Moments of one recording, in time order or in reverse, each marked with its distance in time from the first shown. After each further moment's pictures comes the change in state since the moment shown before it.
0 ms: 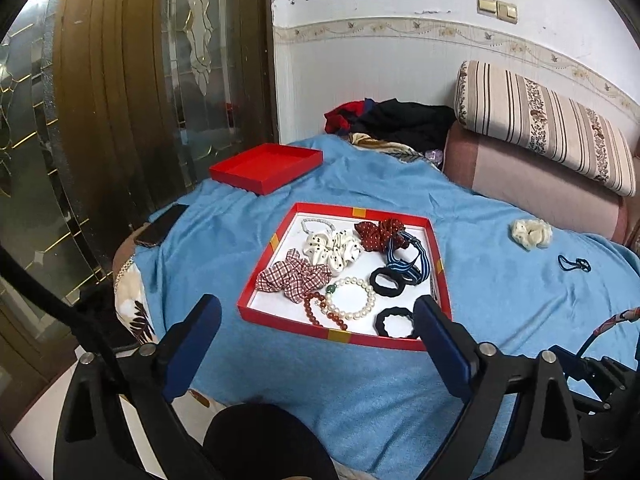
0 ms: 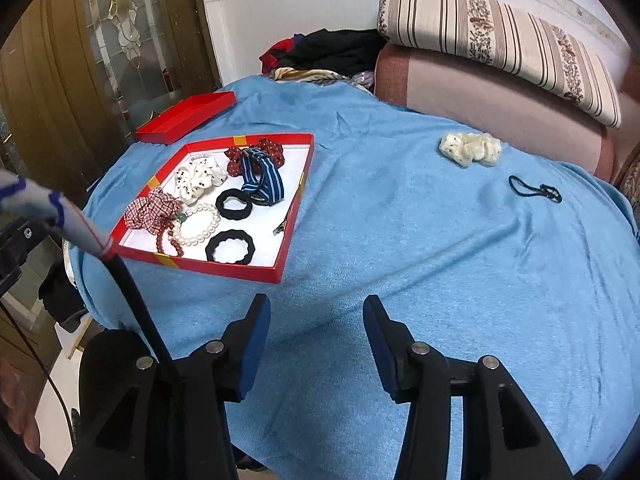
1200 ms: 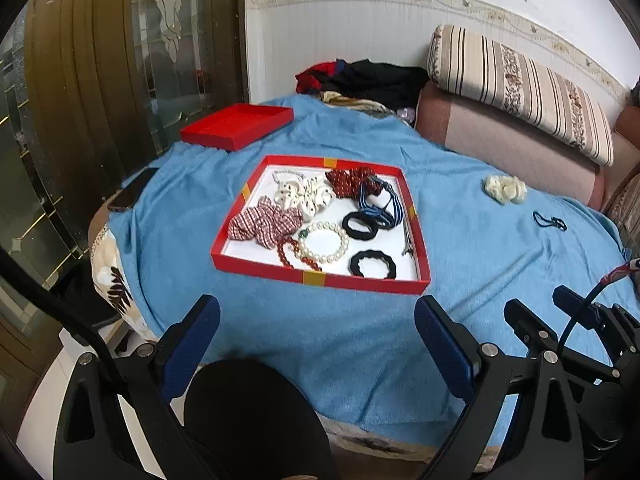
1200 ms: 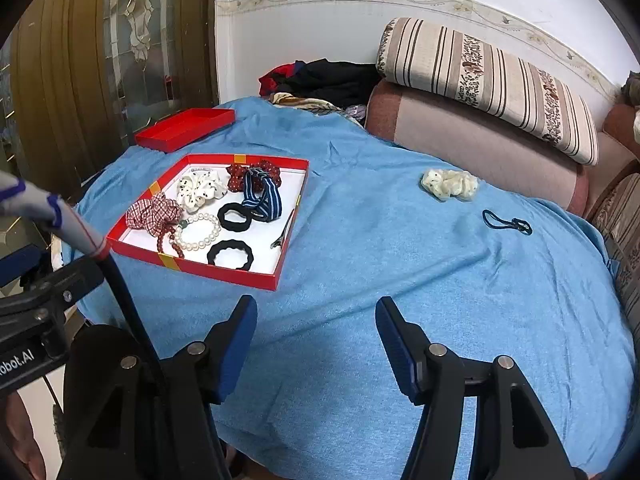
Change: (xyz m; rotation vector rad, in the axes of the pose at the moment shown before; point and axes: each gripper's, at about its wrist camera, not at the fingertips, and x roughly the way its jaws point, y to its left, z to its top) left arm 0.001 -0.007 -0.030 0.034 0.154 -0.107; right arm -0.026 0.019 -0.011 -0.081 -0.085 -0.099
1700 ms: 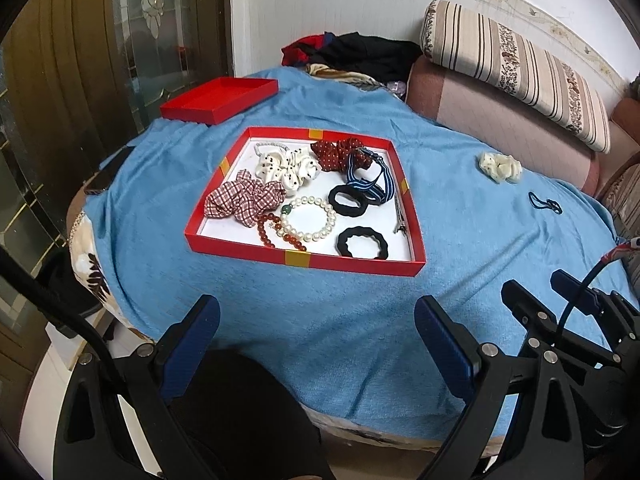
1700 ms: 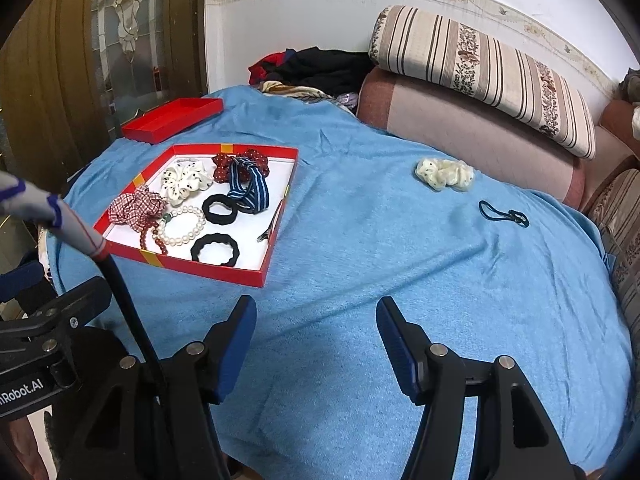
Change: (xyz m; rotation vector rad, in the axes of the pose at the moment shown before) left arm 0.028 -0.002 0.001 -0.002 0.096 -0.050; right arm 0.021 -0.003 0.008 0.014 0.047 -0.027
